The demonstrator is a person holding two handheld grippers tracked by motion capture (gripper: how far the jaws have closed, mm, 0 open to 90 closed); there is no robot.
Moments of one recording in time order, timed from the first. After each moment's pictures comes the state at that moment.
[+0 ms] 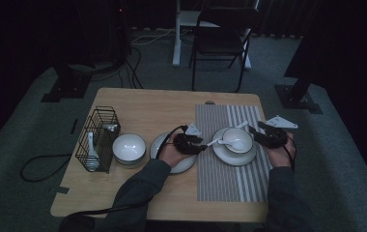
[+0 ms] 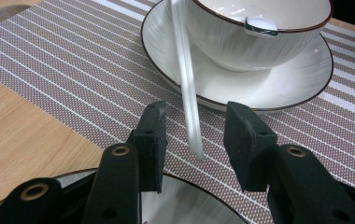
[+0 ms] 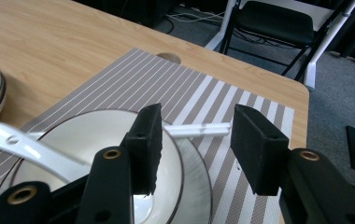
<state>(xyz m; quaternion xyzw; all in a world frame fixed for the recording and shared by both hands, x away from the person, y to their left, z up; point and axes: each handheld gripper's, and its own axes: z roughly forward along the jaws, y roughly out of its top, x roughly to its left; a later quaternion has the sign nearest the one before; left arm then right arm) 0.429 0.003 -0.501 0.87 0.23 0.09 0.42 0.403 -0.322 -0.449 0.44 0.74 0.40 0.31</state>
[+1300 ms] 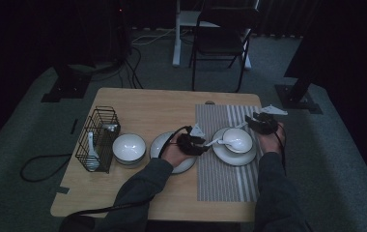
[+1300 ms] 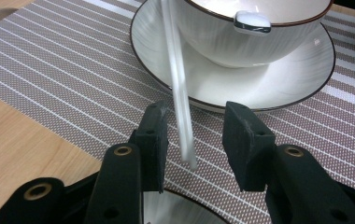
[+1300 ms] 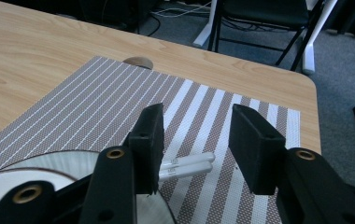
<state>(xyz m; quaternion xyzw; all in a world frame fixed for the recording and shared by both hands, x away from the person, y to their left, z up) 0.428 -0.010 -0.502 0.88 0.21 0.09 0.41 0.476 -0.325 -0.480 0.49 0.71 0.41 0.29</state>
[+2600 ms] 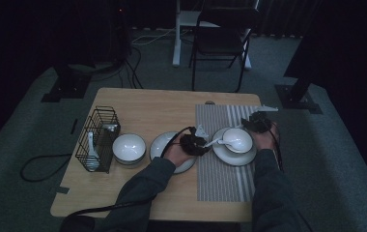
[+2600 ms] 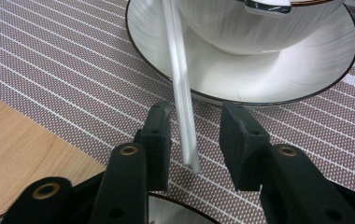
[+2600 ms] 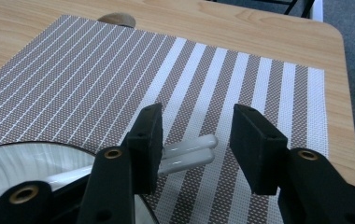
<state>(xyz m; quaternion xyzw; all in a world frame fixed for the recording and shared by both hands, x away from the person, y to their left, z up) 0.432 -0.021 -0.508 0.90 0.21 0.10 0.37 0.507 -0.319 -0.508 0.53 0.73 0.35 0.25</state>
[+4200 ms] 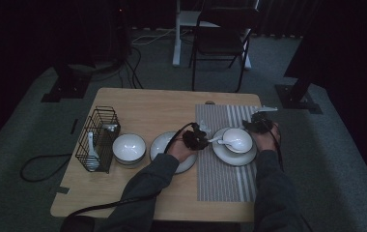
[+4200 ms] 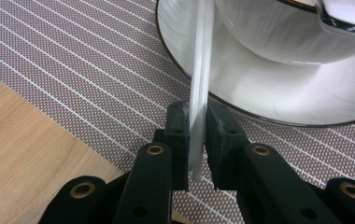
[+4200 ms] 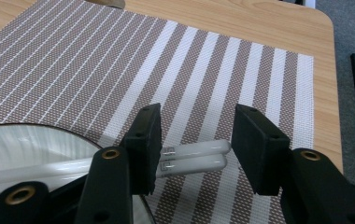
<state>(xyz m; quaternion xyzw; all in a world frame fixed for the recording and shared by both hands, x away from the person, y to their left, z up) 0.451 -0.032 -0.508 0.90 0.25 0.11 0.34 0.505 -0.322 -0.507 0.54 0.74 0.32 0.25</state>
